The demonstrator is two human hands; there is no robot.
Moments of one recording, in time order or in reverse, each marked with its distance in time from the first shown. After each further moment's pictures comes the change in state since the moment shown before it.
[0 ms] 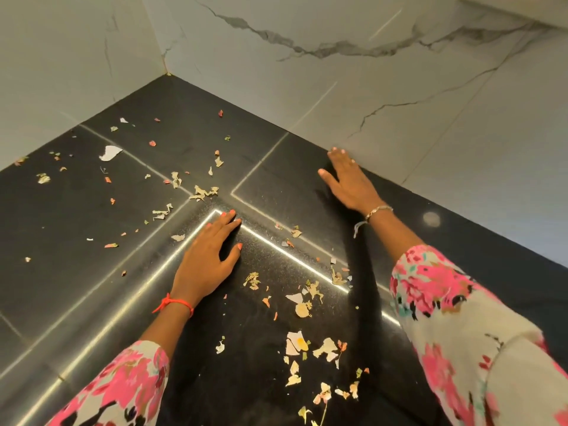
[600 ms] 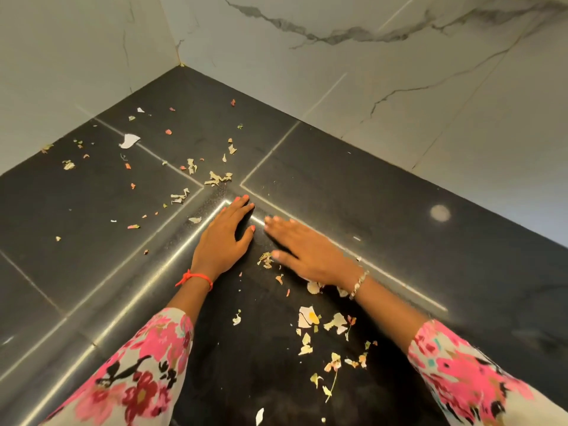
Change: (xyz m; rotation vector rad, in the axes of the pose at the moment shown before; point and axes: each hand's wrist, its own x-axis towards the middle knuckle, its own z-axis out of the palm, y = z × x) left_hand 0.002 0.002 -0.001 0.005 0.041 0.018; right_hand -0.119 -0.103 0.053 0.039 -0.267 -0.489
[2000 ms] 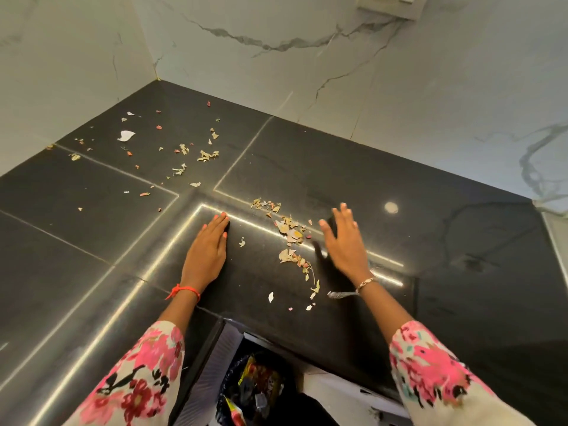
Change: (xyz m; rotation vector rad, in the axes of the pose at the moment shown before) left_hand -0.141 0.003 -0.014 -0.093 0.029 0.072; right_hand -0.149 -0.083 0.055 0.215 0.613 0.810
